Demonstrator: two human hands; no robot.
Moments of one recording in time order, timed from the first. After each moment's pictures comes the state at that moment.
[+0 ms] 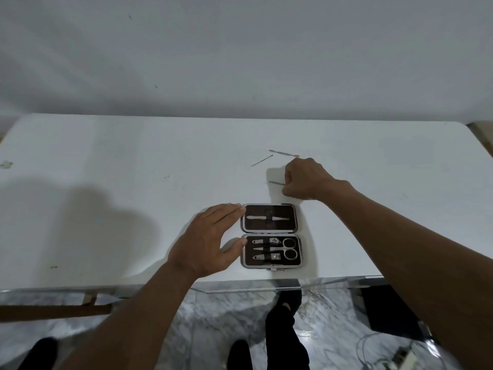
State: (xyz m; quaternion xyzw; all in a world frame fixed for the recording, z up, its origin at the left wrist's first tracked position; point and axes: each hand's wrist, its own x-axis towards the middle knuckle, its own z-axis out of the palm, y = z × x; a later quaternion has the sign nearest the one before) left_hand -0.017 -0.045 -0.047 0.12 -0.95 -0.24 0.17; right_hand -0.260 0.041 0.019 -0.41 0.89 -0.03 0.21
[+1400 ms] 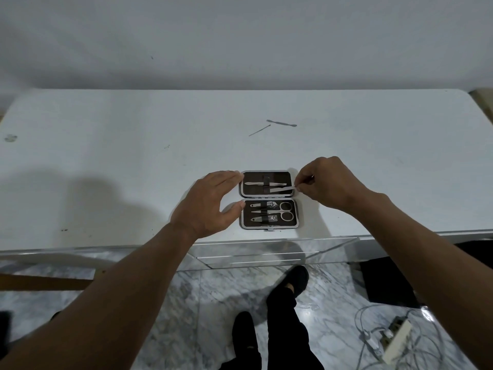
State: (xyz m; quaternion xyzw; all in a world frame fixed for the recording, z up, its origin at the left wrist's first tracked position) left_hand -0.016 -0.044 -0.047 0.13 -0.96 -0.22 0.15; right_hand -0.214 0.128 0.034 -0.44 0.87 -0.14 0.19
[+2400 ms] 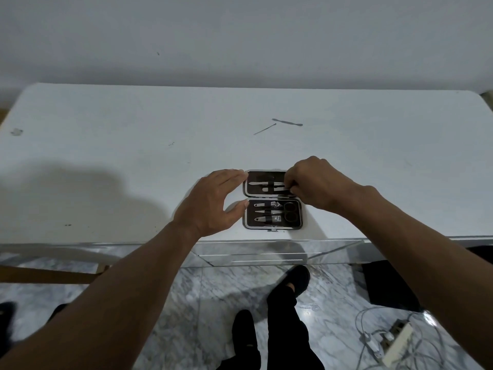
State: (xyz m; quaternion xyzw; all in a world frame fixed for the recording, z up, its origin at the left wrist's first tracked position) left_hand -0.016 -0.043 -0.044 0.13 -0.95 -0.22 0.16; right_hand -0.203 0.104 0.032 -0.56 0.82 0.01 0.15
